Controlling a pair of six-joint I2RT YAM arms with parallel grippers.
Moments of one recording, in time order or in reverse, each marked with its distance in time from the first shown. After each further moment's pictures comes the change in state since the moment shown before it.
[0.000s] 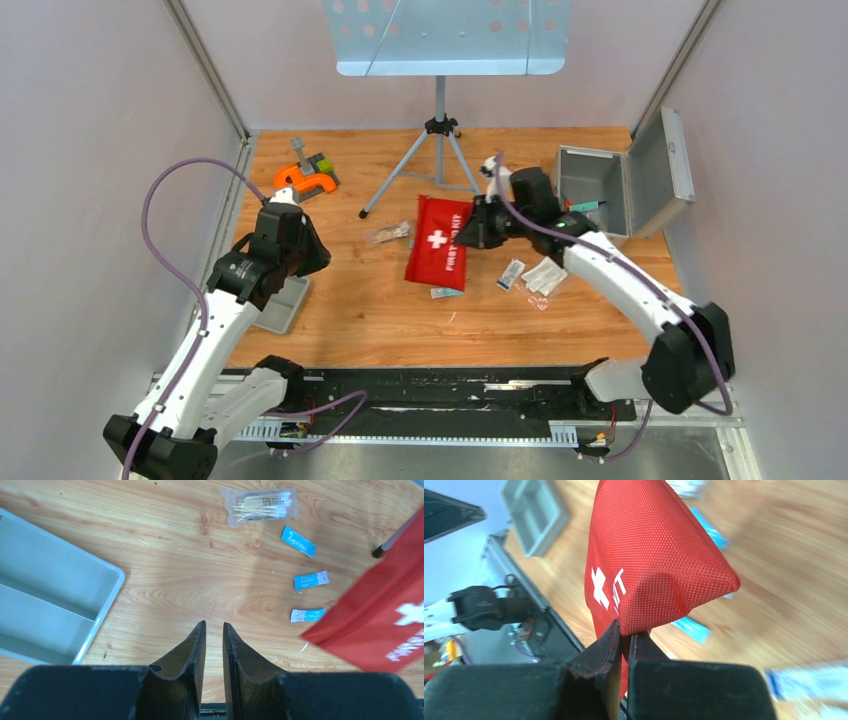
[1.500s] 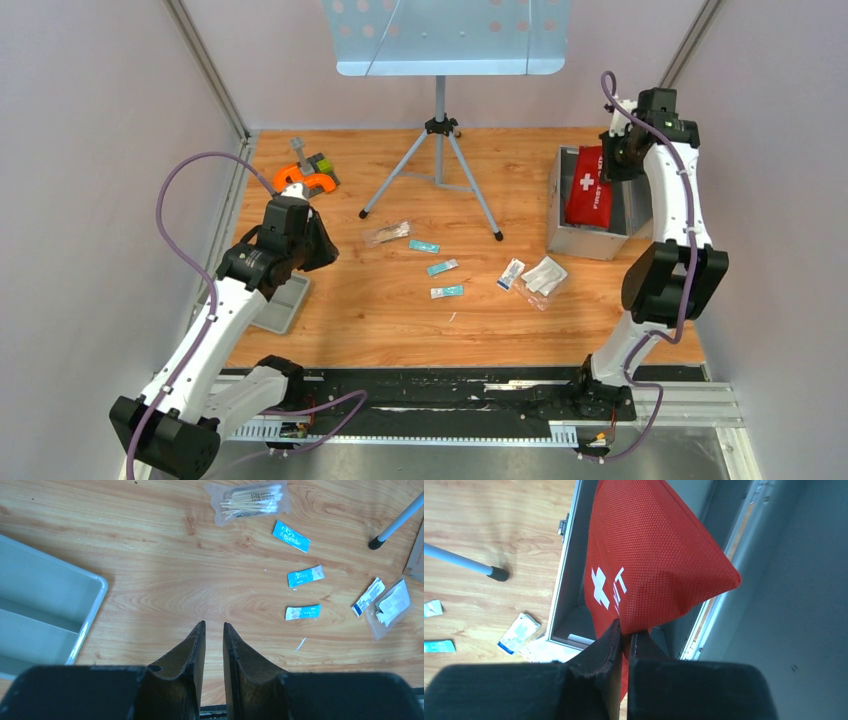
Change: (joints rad) left arm 0.001 0.074 0.001 0.056 0.056 0.023; right arm -0.766 0.374 0.819 -0.814 0.323 -0.686
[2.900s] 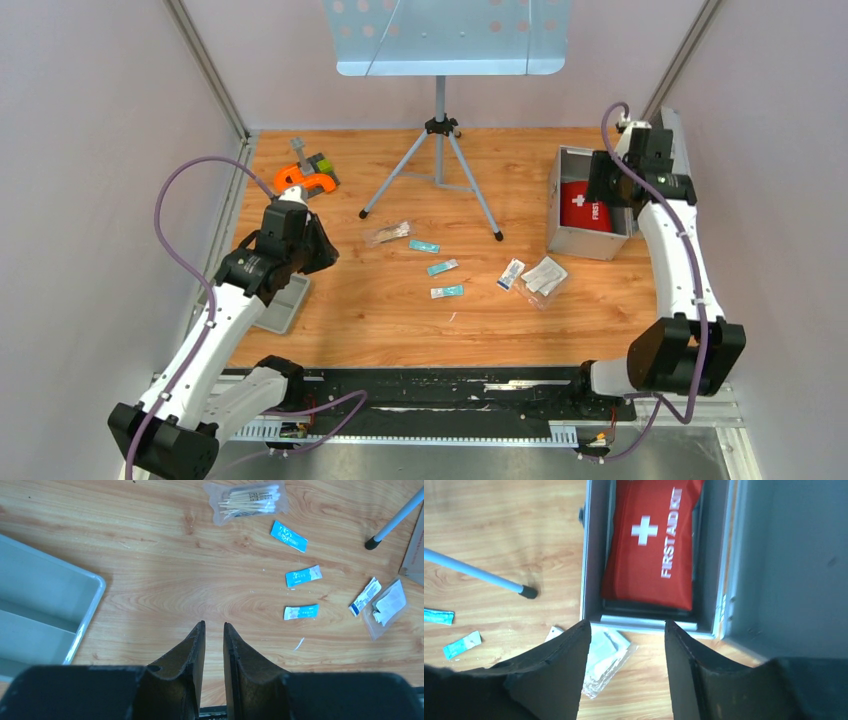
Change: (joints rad) left arm 0.000 -0.032 -0.029 0.016 0.004 -0.008; right arm 0.079 -0.350 -0.410 0.255 0.124 0.245
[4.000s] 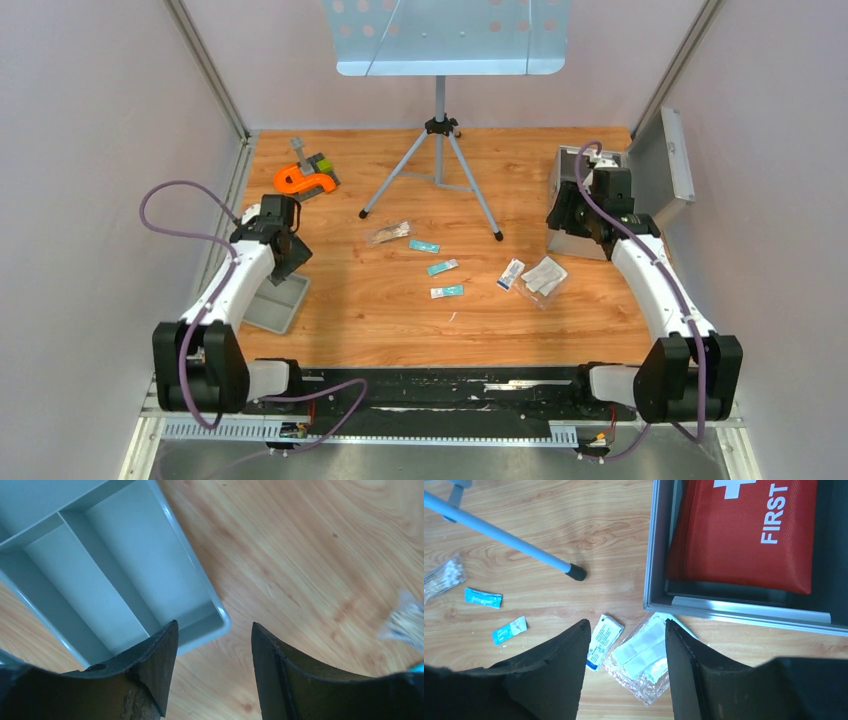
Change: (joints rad) left arm 0.284 0.284 -0.069 0.005 -0.228 -0.173; right arm 0.144 -0.138 -0.434 0.299 -0.039 0.262
